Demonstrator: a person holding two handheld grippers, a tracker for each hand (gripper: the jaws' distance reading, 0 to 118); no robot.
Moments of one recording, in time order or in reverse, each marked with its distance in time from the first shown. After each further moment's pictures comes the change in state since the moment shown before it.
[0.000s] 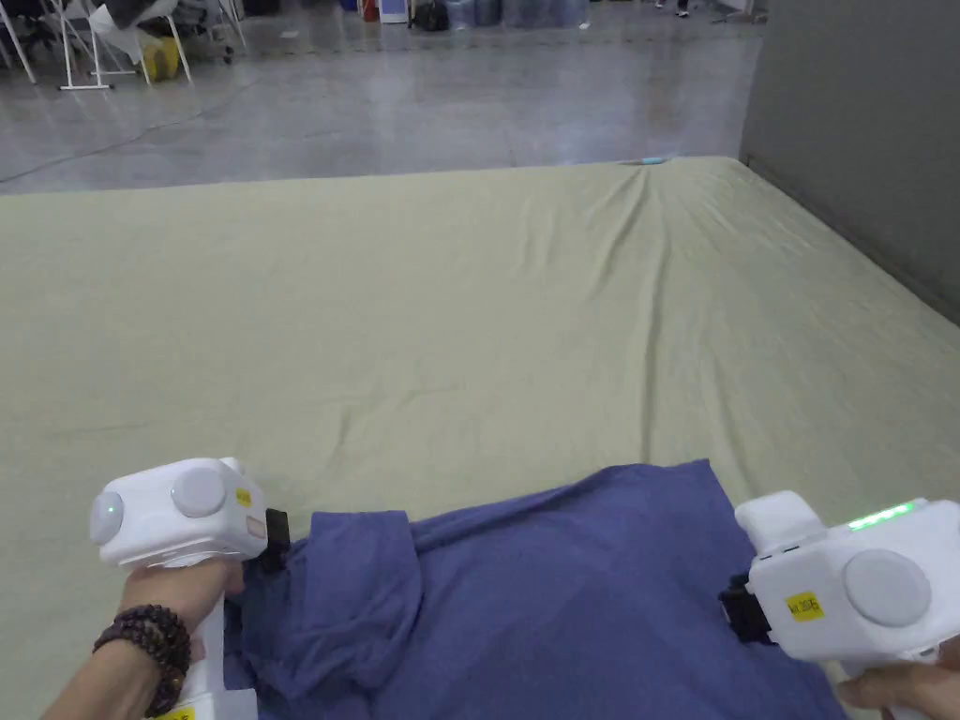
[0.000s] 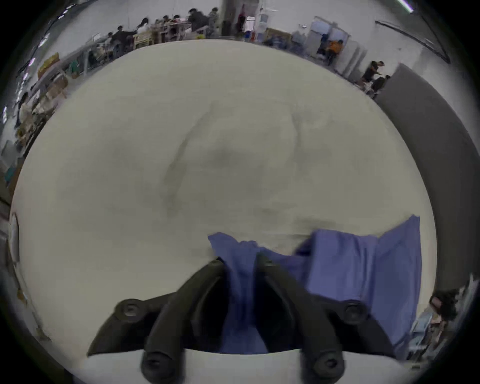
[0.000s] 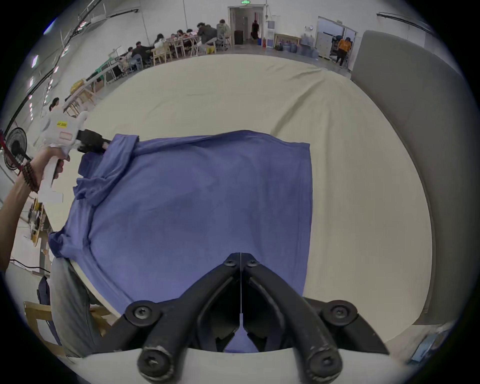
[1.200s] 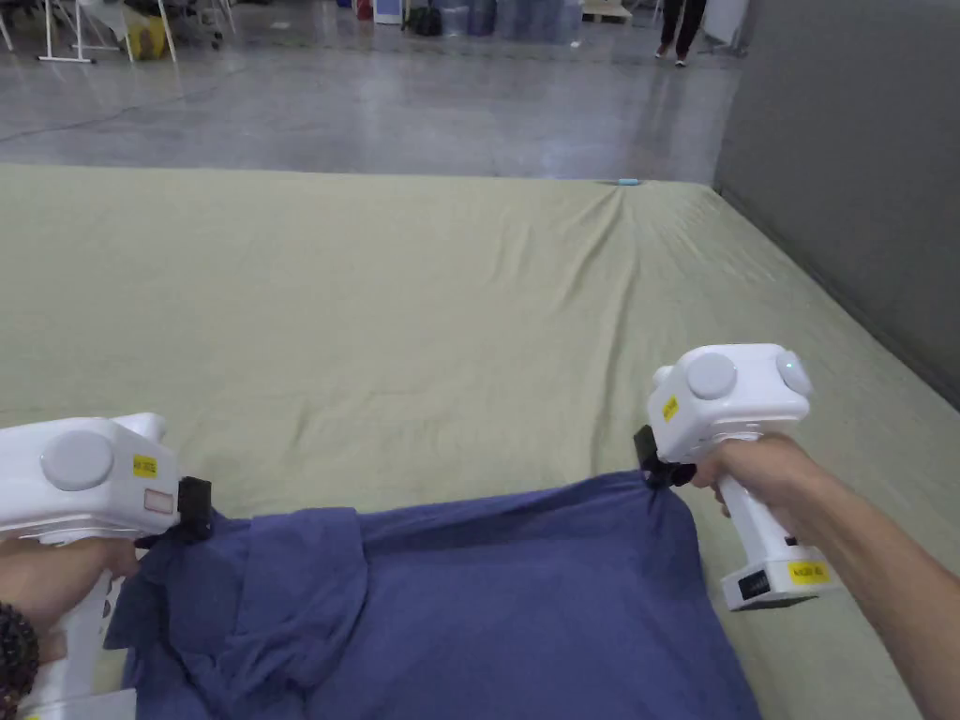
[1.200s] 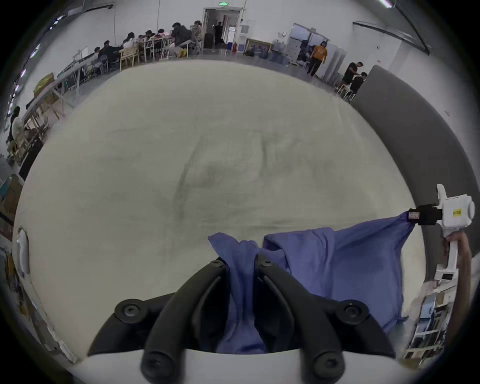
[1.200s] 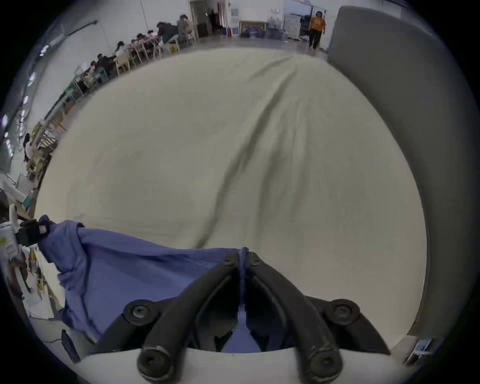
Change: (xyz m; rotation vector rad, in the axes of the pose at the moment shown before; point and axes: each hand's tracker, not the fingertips) left arm 0.003 -0.012 0.097 0.055 -0.039 -0.057; right arm 0.068 0.147 -0.042 -0.035 -0.065 -0.164
